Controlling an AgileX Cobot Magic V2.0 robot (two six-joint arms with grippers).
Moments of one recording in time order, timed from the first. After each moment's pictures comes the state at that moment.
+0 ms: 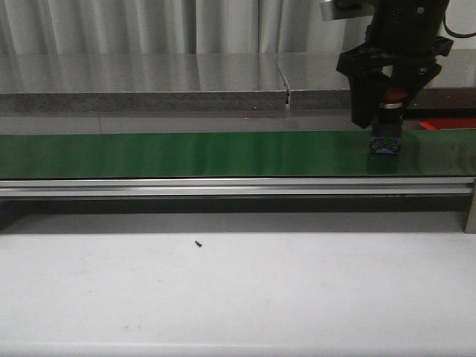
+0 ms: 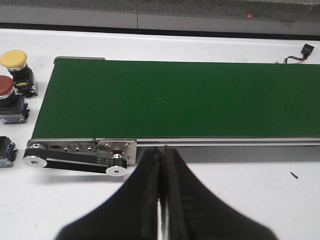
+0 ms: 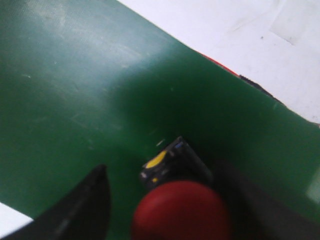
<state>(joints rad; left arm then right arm) -0.04 0.75 -0.58 -0.29 0.43 0.20 0.18 1.98 -1.74 0.04 1.06 -0.27</state>
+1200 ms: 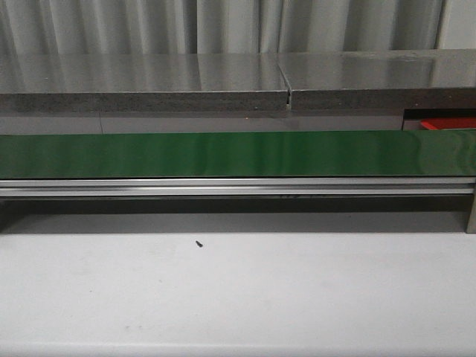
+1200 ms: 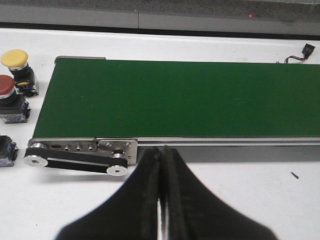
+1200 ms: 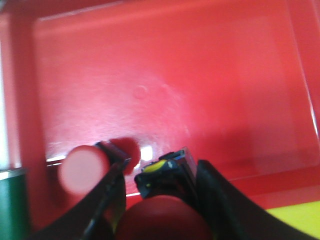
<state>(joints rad) -0.04 0.75 -0.58 -0.29 0.43 0.20 -0.55 2.24 -2.22 0.24 1.16 -0.30</state>
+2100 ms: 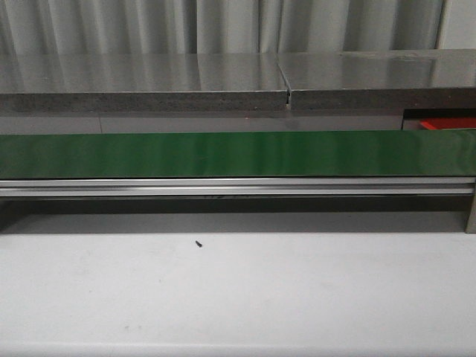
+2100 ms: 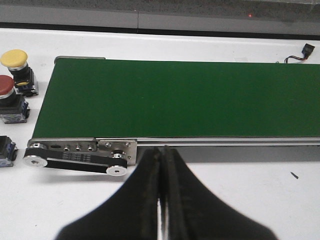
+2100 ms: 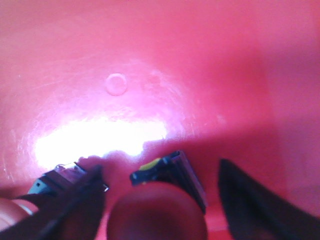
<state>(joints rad) -0.04 0.75 -0.58 -0.29 0.43 0.20 -0.55 2.41 -2.22 0.28 1.08 -0.30</state>
